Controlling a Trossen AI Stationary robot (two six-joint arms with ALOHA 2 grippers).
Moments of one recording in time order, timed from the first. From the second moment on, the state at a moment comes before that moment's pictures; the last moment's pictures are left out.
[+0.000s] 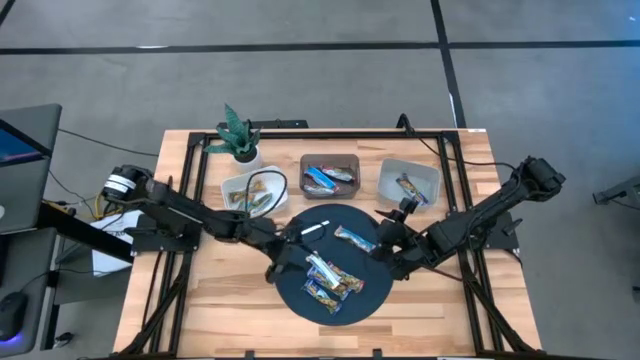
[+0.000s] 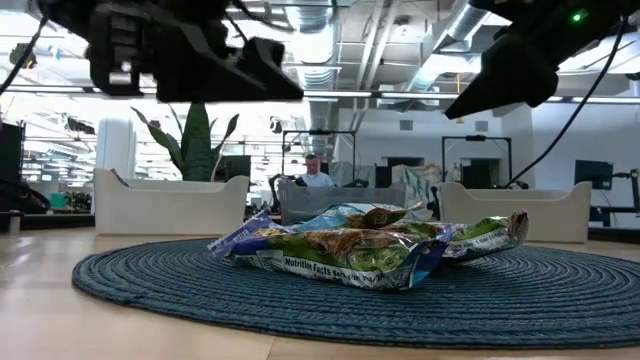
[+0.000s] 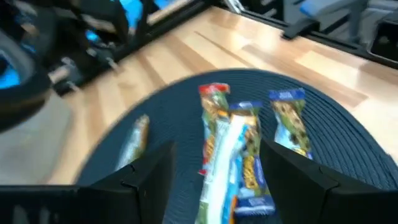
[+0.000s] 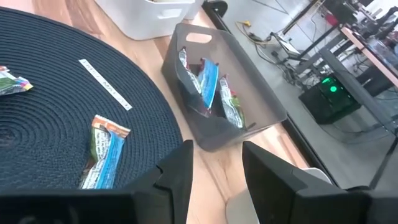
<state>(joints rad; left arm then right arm) -0.22 1.52 0.64 0.49 0.11 0.42 0.51 1.41 0.83 -0.56 1.02 0.47</state>
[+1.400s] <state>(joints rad) -0.12 1.93 1.03 0.09 0.33 0.35 0.51 1.41 0.83 -0.58 1.00 0.47</state>
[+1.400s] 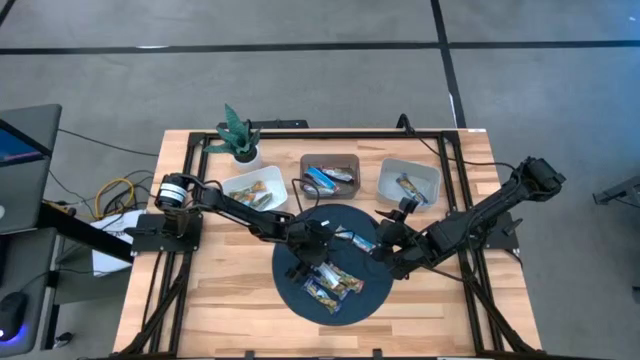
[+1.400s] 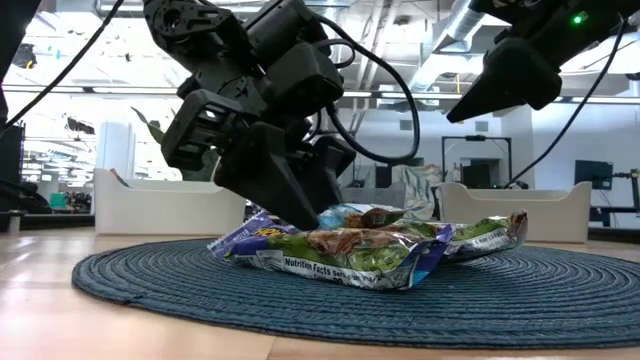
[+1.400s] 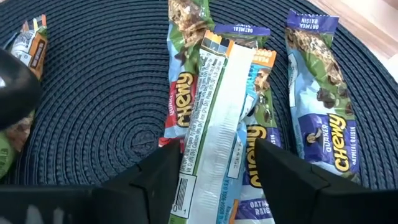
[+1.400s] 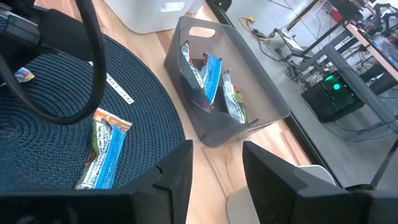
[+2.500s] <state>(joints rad) -0.12 1.90 1.02 0.05 0.27 0.36 0.51 1.41 0.83 -0.58 0.99 0.47</state>
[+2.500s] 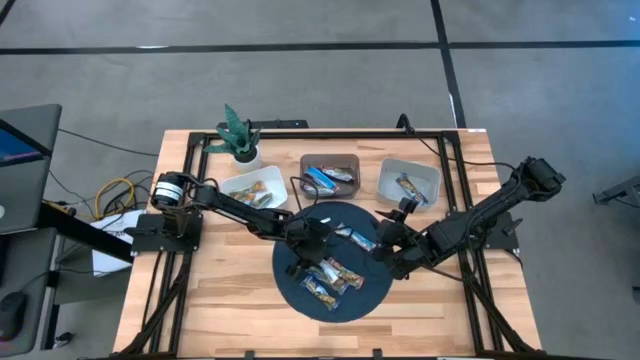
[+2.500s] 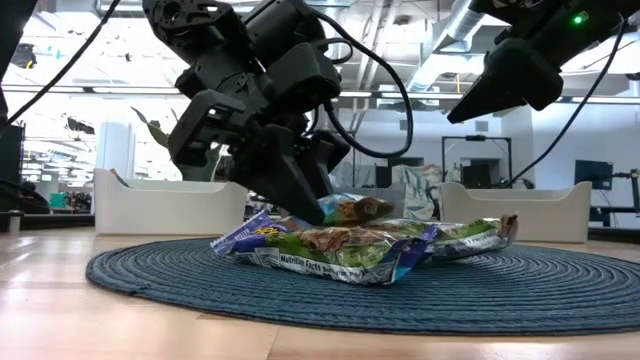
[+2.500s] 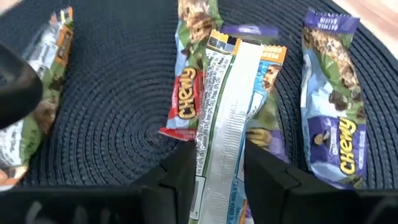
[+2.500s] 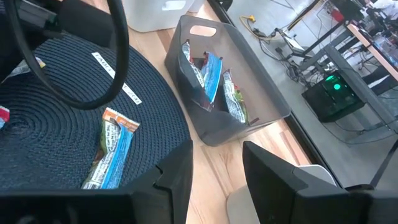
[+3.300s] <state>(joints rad) -0.20 1.76 1.02 -0.16 -0.22 0.25 0.51 1.41 0.83 -0.59 0.97 0.47</state>
